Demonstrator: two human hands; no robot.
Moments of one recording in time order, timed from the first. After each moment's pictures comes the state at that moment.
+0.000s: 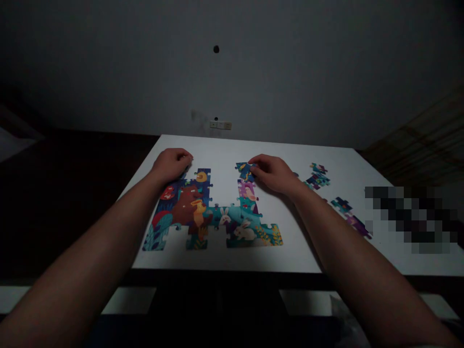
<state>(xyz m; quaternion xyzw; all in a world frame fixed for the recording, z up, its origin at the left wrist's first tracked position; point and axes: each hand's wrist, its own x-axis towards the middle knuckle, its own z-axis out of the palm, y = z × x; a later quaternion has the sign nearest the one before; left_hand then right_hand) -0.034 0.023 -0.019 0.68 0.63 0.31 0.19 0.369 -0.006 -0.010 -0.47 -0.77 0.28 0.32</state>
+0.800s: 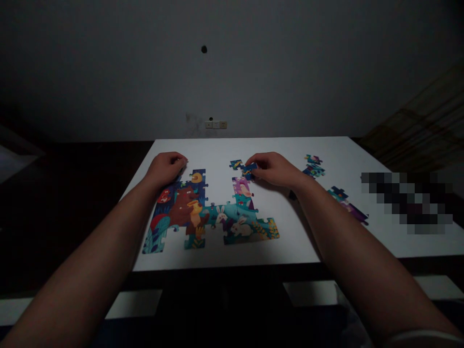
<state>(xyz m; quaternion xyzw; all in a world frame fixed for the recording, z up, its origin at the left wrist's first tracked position) -0.031 0.016 -0.010 0.68 0.64 0.30 0.18 0.382 -0.018 0.014 -0.48 -0.77 0.30 0.29</state>
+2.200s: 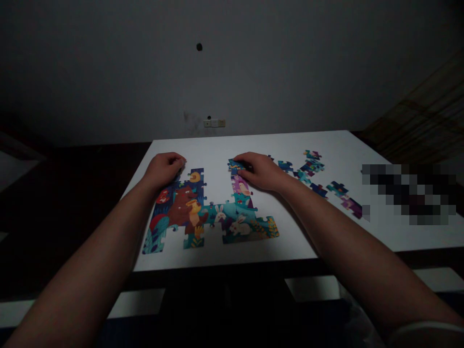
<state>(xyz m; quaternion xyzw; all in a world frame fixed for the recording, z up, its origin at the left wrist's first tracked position) -0.030 0.015 -0.008 0.68 0.63 0.31 0.20 0.356 -0.020 -0.010 -0.45 -0.81 0.21 0.30</state>
